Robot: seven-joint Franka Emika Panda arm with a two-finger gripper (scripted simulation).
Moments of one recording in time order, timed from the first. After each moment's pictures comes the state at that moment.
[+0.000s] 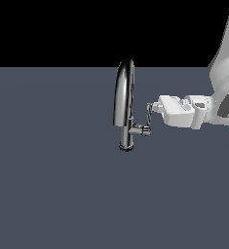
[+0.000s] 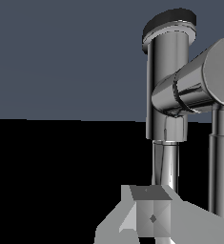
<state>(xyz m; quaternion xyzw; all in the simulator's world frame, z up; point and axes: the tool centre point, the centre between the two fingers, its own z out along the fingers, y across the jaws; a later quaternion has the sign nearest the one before) 0.014 -0.124 0.162 -0.45 0.55 0.44 0.55</state>
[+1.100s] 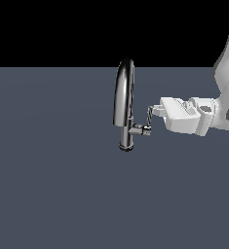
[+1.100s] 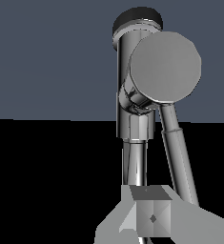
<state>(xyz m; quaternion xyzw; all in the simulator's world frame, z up) -0.021 -0.117 0.164 -0.45 0.55 0.44 0.55</state>
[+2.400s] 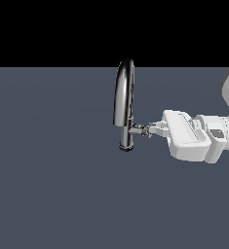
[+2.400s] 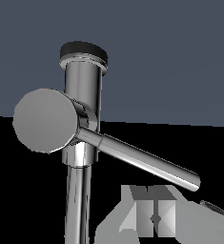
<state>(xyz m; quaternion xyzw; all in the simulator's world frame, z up) -0.085 -0.109 0.134 -0.46 0.54 0.43 0.56</state>
